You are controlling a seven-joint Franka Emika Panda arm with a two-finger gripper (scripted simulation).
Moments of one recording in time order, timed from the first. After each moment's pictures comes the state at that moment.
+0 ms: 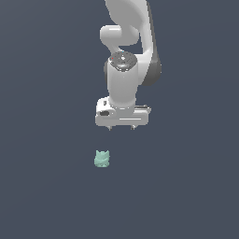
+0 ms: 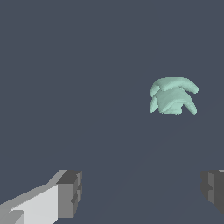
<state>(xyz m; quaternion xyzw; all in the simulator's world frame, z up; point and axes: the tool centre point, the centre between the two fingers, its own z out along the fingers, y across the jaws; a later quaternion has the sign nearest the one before) 0.009 0.009 0.180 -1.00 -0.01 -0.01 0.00</state>
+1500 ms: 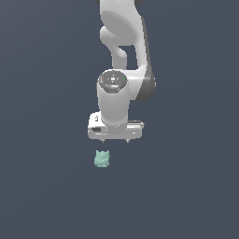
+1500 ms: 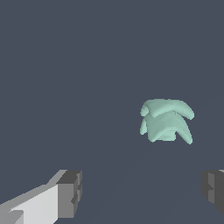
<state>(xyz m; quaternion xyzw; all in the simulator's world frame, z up) 0.053 -0.017 0.152 -1.00 -0.01 -0.01 0.00</state>
